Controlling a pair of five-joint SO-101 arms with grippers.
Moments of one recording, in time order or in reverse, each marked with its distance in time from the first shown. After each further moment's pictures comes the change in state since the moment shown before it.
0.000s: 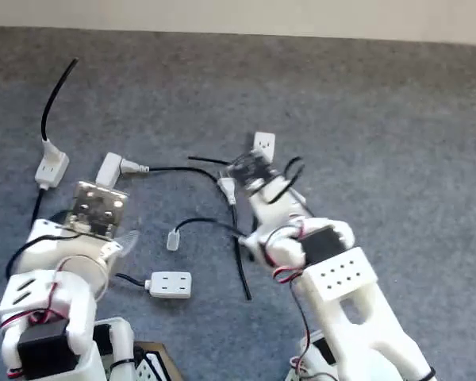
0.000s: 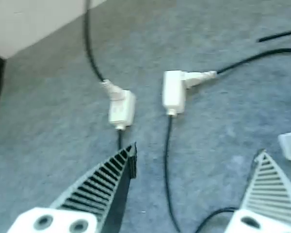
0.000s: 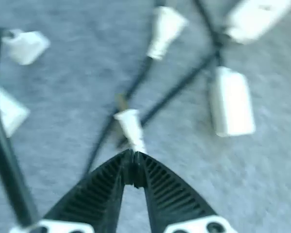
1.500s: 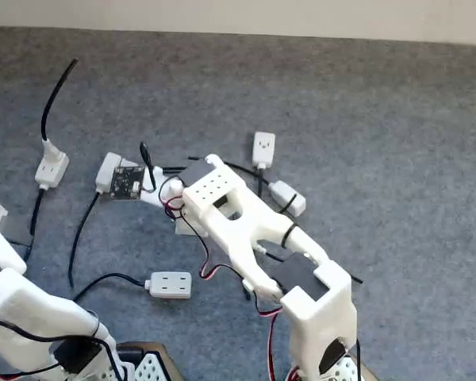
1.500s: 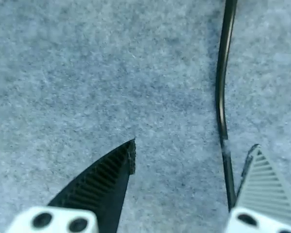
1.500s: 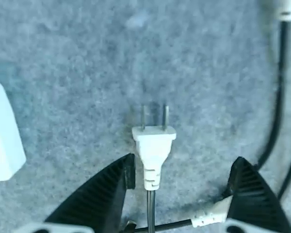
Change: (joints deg) left arm -34.5 102.6 -54.8 -2.8 -24.8; right arm -17.6 64.4 -50.1 0.4 31.7
